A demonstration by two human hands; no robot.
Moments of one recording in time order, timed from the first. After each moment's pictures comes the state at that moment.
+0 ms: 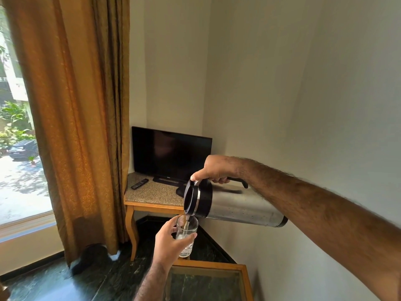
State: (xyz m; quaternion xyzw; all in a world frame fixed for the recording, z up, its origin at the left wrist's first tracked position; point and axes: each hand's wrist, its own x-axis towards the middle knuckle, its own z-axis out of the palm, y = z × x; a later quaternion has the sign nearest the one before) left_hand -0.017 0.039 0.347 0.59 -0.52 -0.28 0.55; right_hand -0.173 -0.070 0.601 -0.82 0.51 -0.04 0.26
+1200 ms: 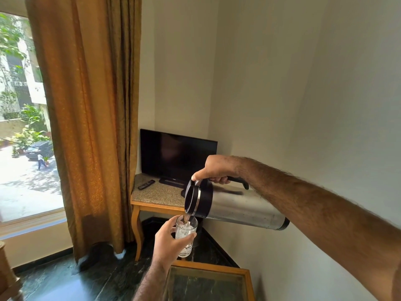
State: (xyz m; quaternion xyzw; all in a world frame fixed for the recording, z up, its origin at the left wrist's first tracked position) left_hand -0.017 0.052 0.348 0.61 -0.51 -0.25 0.56; right_hand -0.175 -0.049 0.613 -0.84 0.50 -0.03 0.22
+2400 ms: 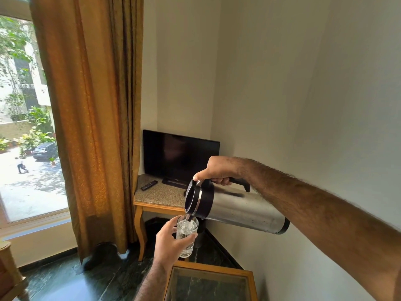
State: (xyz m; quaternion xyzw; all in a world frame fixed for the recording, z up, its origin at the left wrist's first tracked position) left_hand -0.018 0.053 0.353 0.61 -0.50 -0.26 0.55; right_hand -0.175 -0.063 0.608 -0.83 0.49 -0.02 0.25
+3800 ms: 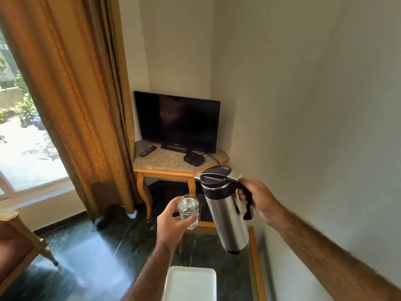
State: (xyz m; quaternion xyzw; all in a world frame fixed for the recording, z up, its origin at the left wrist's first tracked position) left_hand -0.030 0.037 0.308 0.63 -0.49 -0.26 0.54; right_hand -0.286 -0.042 0.409 -0.53 0.46 -0.43 0.57
